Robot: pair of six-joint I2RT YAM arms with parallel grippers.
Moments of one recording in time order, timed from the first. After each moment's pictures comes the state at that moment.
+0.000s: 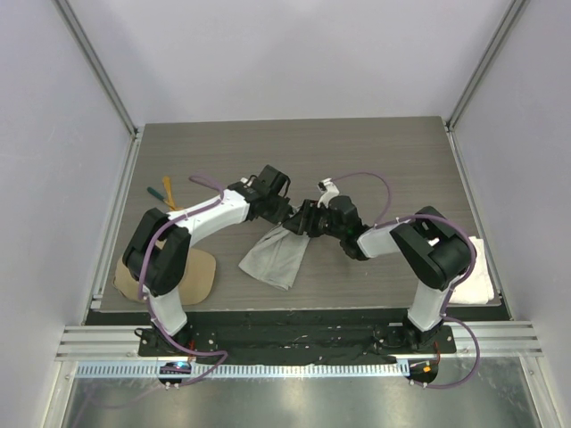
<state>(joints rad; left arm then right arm) -0.67 1.79 1.26 -0.49 -0.12 -1.65 0.60 1.79 0.67 0.73 -0.27 0.69</state>
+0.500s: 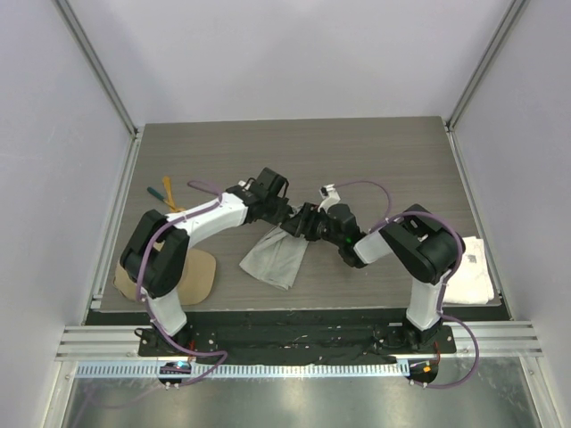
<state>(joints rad) -0.67 1.77 1.22 -0.44 -0.12 -1.70 0.63 1.85 0.62 0.92 -0.21 0.80</state>
